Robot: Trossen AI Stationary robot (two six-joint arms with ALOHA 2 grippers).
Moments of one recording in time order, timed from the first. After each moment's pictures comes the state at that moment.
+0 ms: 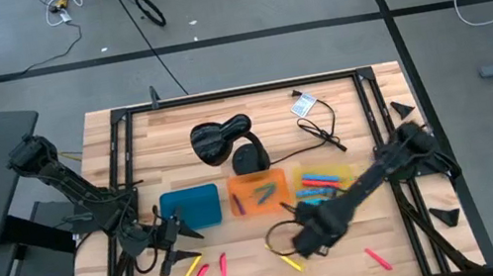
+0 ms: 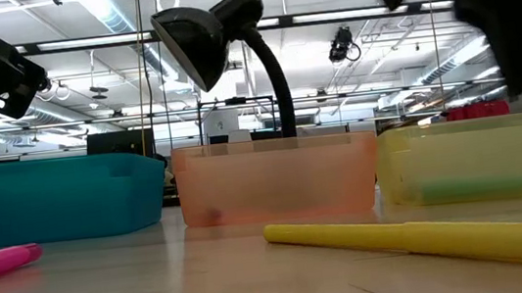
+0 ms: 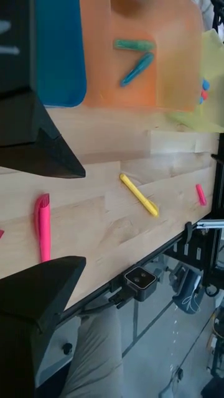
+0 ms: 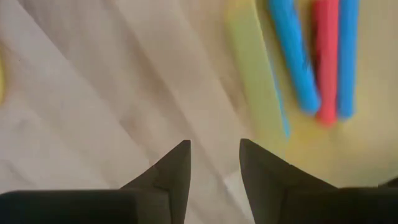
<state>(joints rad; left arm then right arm) -0.82 1.06 0.29 0.39 -0.49 -0.42 0.54 1.97 1.57 -1.34 0.08 1.06</state>
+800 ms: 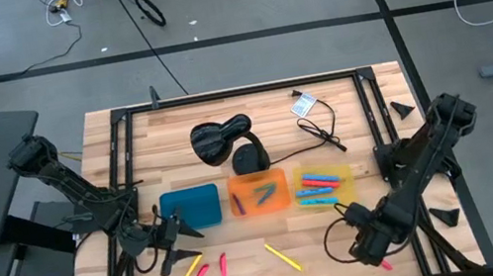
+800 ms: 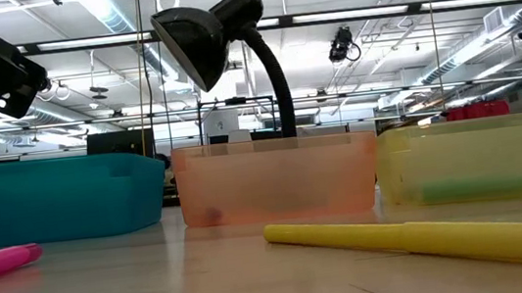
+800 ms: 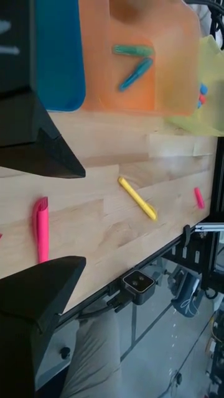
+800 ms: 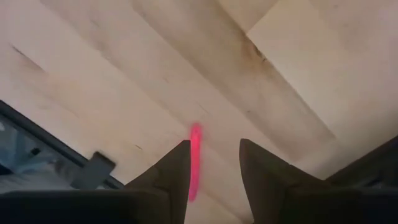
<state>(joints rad) -0.82 1.06 0.29 0.39 -0.51 -0.41 0.85 1.58 1.10 -1.00 -0.09 1.65</state>
